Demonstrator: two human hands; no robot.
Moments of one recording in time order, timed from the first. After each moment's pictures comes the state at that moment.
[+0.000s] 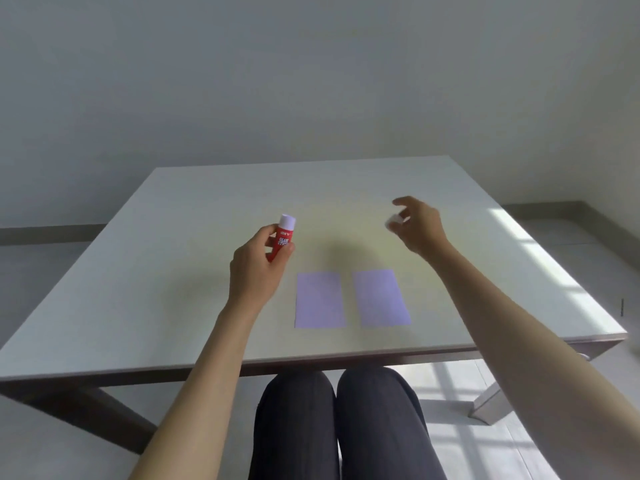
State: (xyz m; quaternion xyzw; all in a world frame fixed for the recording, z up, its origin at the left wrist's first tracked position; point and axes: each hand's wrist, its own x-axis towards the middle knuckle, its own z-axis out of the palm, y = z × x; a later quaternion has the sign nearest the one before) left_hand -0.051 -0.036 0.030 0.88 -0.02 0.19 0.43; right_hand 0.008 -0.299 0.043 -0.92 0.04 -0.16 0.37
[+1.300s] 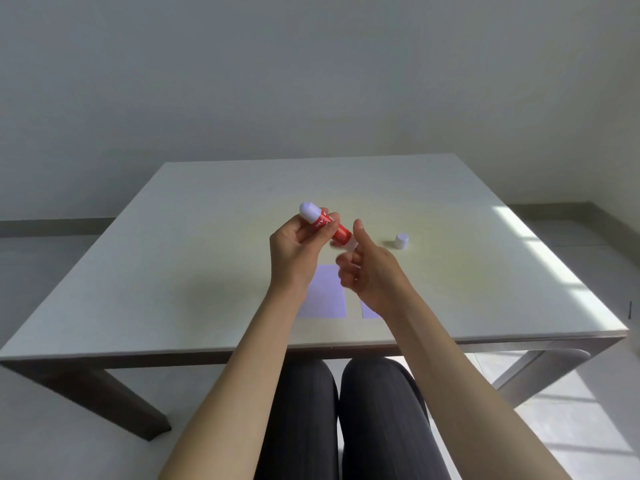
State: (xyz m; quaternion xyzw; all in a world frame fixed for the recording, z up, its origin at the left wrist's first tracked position) left_hand -0.075 -0.094 0.055 0.61 -0.02 0.11 0.78; right_hand -0.078 -0.214 0.037 -0.53 0.04 0.12 0.84
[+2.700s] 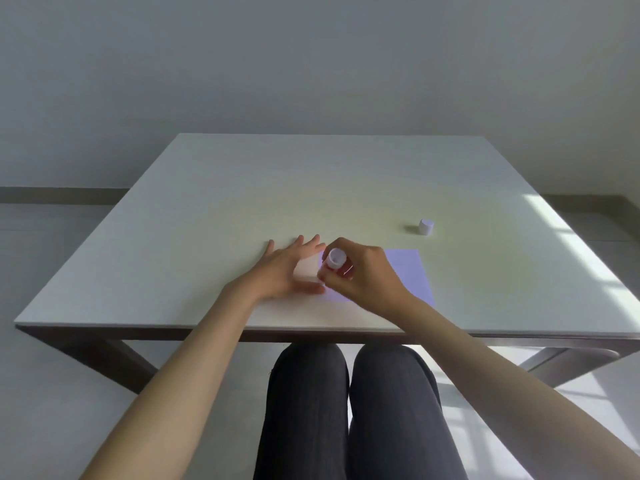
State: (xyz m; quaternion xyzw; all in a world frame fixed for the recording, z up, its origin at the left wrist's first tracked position) left_hand -0.045 -0.006 -0.019 0.94 -0.20 -0.12 0.24; right_hand -0.088 -0.188 0.009 -0.88 -0.22 -0.10 0.42
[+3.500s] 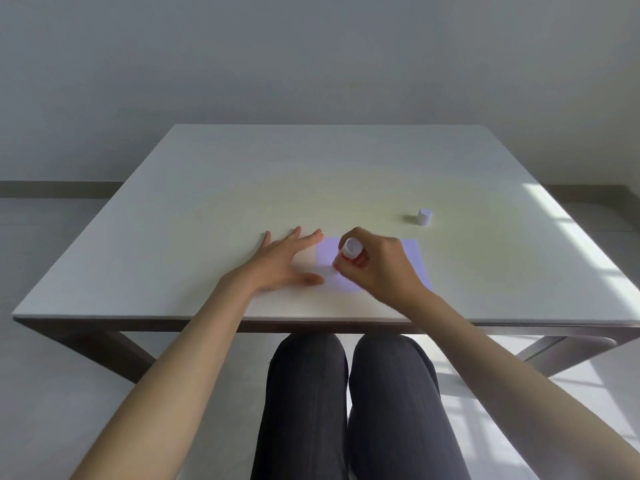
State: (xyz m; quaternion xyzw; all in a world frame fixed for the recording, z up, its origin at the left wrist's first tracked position) left_hand -0.046 -0.004 -0.020 0.95 -0.16 -0.15 0.24; right_hand -0.089 -0.208 0.004 -0.89 -0.18 -0.12 0.41
